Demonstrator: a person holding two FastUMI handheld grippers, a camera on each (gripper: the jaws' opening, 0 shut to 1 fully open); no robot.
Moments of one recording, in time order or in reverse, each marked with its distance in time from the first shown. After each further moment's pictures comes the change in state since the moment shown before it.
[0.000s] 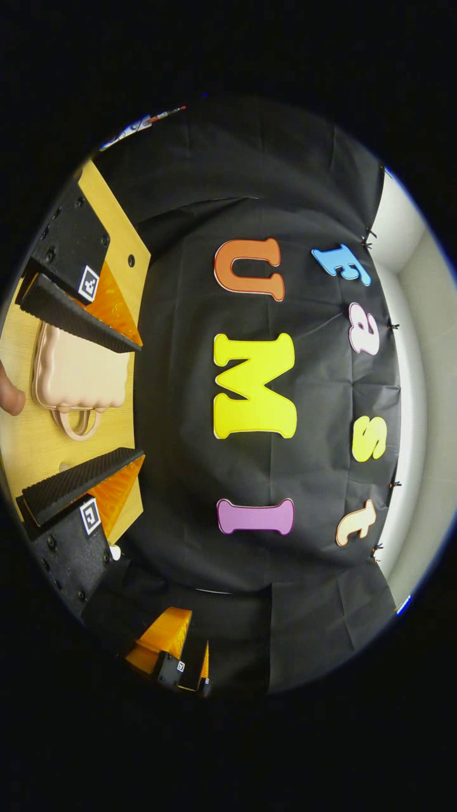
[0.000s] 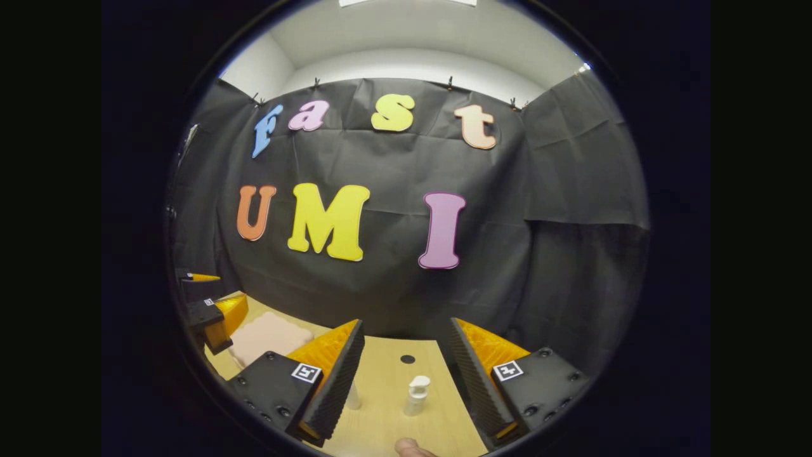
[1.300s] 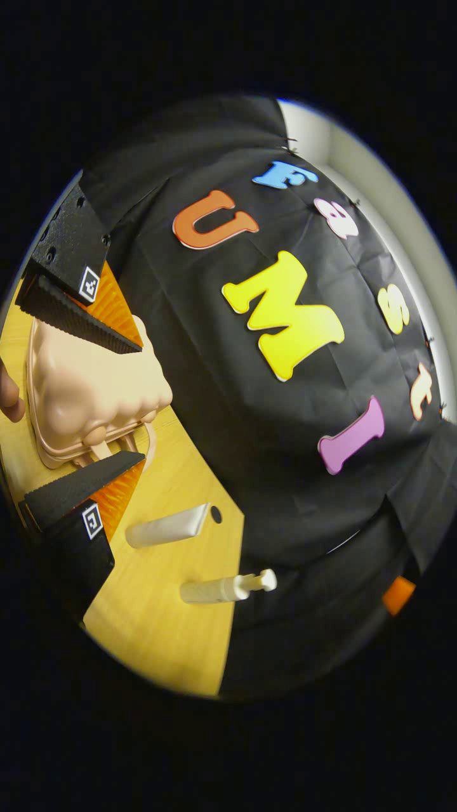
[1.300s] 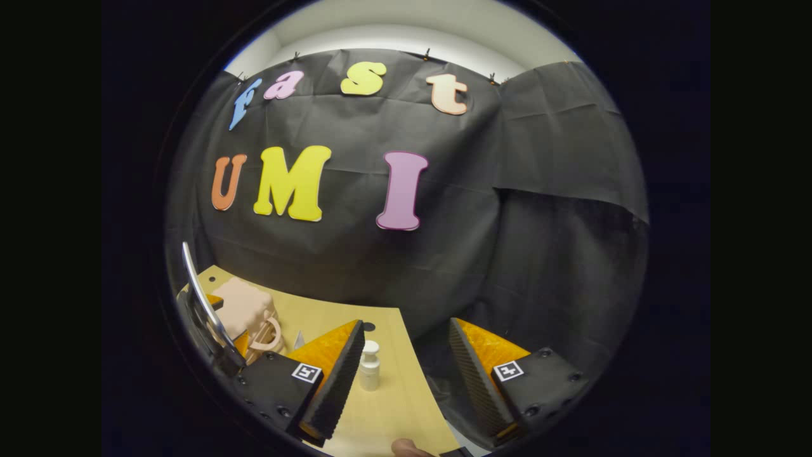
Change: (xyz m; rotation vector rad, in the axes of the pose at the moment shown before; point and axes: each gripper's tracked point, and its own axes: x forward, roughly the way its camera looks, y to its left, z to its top) left arm 0.074 -0.015 -0.169 0.672 0.099 -0.059; right arm -0.001 -0.092 -0.073 -0.010 0.163 -0.176
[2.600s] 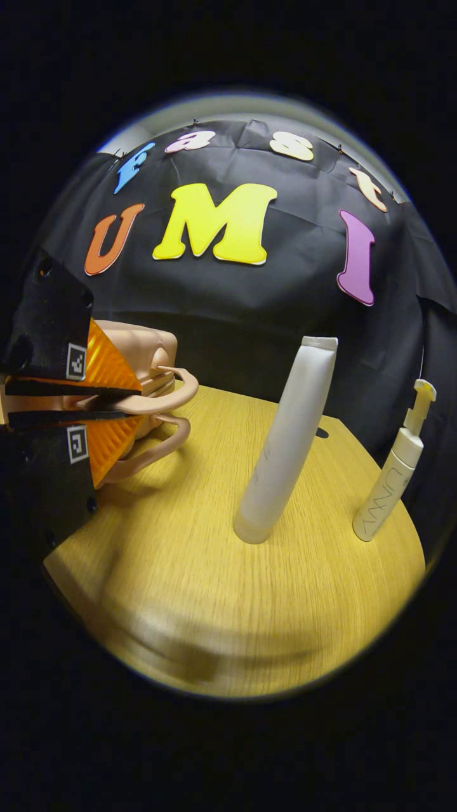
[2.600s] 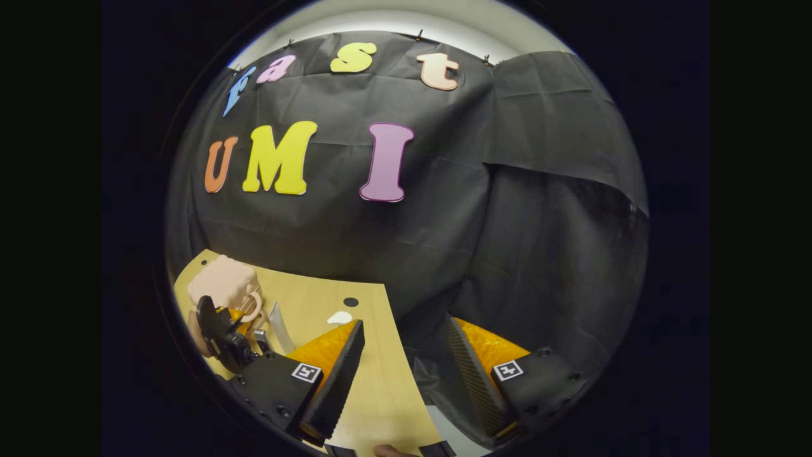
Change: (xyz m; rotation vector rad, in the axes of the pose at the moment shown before) left arm 0.073 -0.047 -0.052 0.673 0.144 -0.080; right arm 0.006 -0.027 -0.037 -0.028 0.085 -0.023
